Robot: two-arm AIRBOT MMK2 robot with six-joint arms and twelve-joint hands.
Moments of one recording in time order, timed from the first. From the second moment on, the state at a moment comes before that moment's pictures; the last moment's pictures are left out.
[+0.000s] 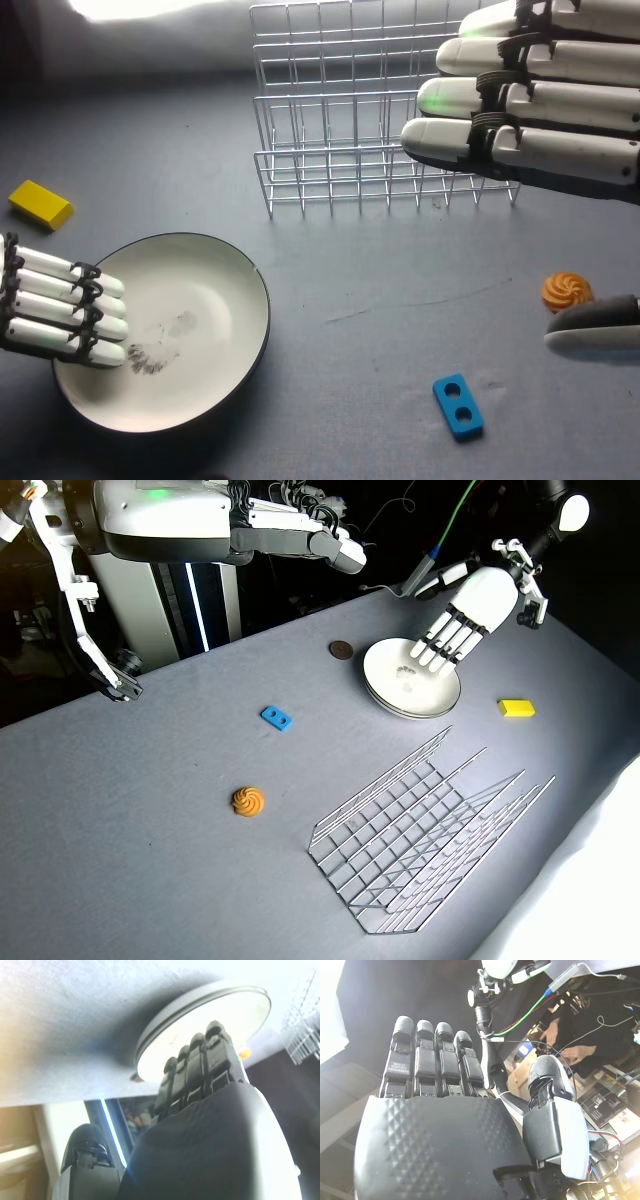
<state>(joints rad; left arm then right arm) 1.00 -0.98 1.70 1.39 -1.27 0.06 -0.68 -0.51 0.62 -0.50 0.86 -0.89</state>
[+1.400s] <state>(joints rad) 1.00 -1.00 1.65 1.38 -1.17 0.07 -0.64 -0.69 0.71 -0.51 0.72 -1.04</state>
